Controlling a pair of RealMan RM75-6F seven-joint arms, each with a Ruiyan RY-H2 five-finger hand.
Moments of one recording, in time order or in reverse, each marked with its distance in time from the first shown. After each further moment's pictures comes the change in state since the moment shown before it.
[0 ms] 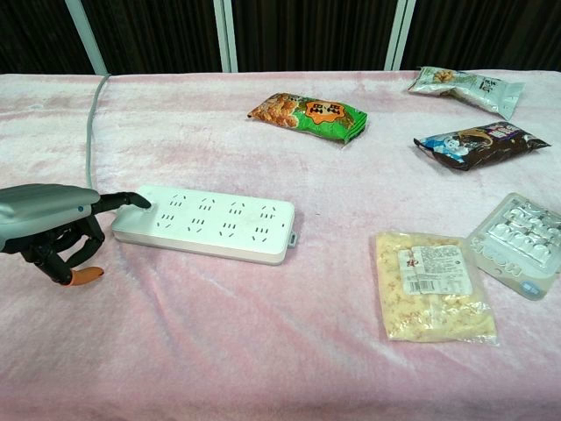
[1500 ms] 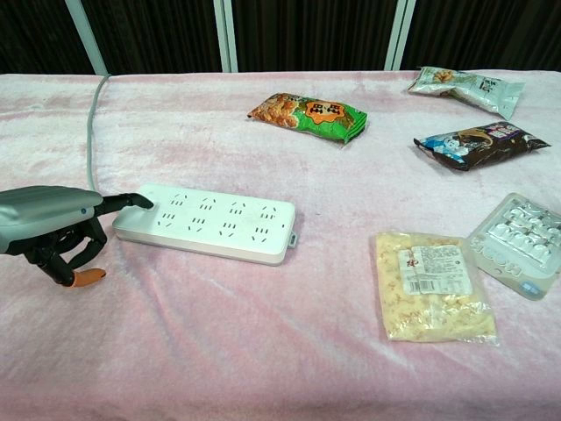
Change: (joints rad) left arm -0.009 -0.006 0.008 0.015 0.002 -0.021 -0.005; right arm -0.003 0.002 0.002 -0.010 0.012 -0.003 -0.002
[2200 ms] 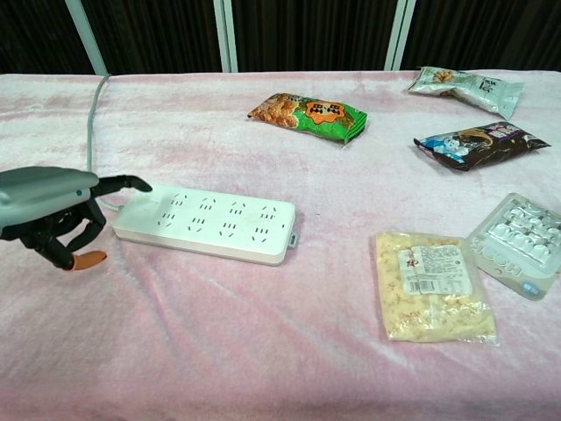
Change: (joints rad) left arm 0.027 0.003 -0.012 -0.029 0.102 0.126 -0.015; right arm -0.002 0.002 -0.001 -0.009 0.010 -0.007 0.004
